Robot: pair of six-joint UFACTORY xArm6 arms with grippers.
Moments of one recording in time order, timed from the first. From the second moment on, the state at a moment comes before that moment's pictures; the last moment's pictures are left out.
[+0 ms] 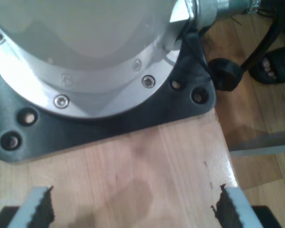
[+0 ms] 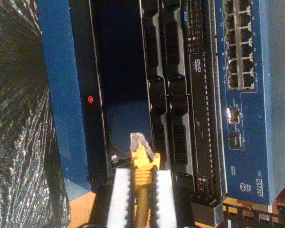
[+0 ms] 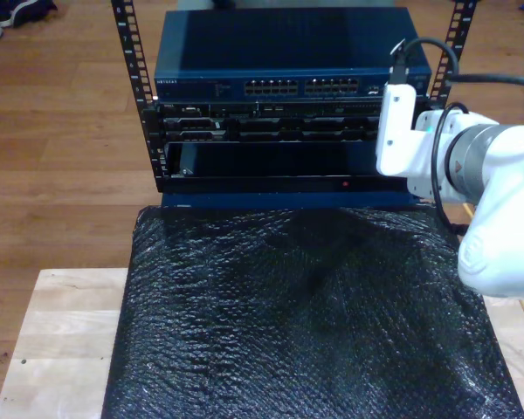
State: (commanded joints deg) left arm 74.9 -29.8 -7.0 7.0 65.5 -186.1; right arm 14.5 -18.9 -30.2 16.6 -3.6 -92.7
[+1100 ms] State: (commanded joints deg) left arm 74.9 -29.8 -7.0 7.0 65.5 -186.1; right arm 22.5 -16.2 -29.6 9.9 -14.7 -92.7
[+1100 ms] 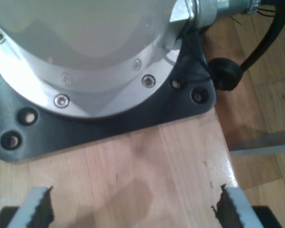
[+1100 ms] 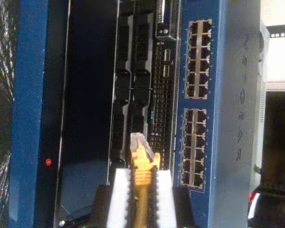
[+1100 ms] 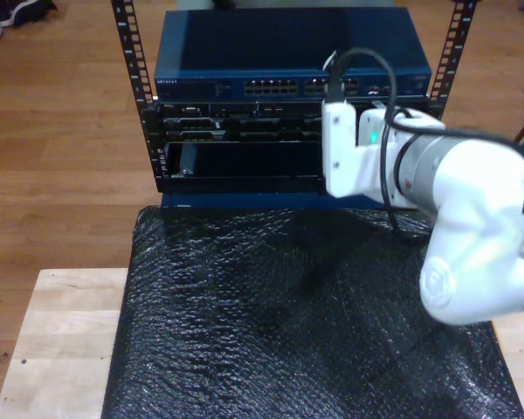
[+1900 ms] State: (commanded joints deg) left arm 74.9 -29.8 -6.9 7.0 65.5 -186.1; right arm 25.3 -11.8 -30.4 5.3 -23.1 -92.7
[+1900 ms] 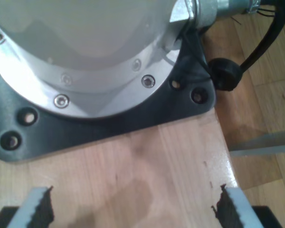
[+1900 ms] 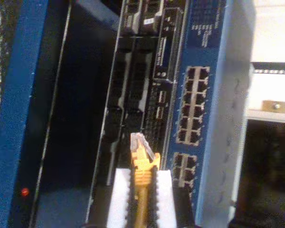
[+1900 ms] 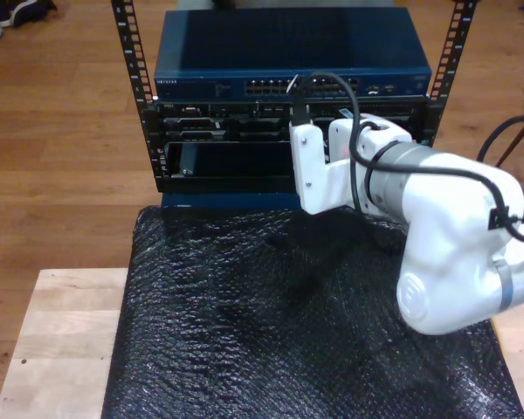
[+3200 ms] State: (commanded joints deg) left arm 74.9 -29.8 -7.0 7.0 65.5 -186.1; right arm 27.0 -4.2 -29.1 5.6 -41.6 -92.3
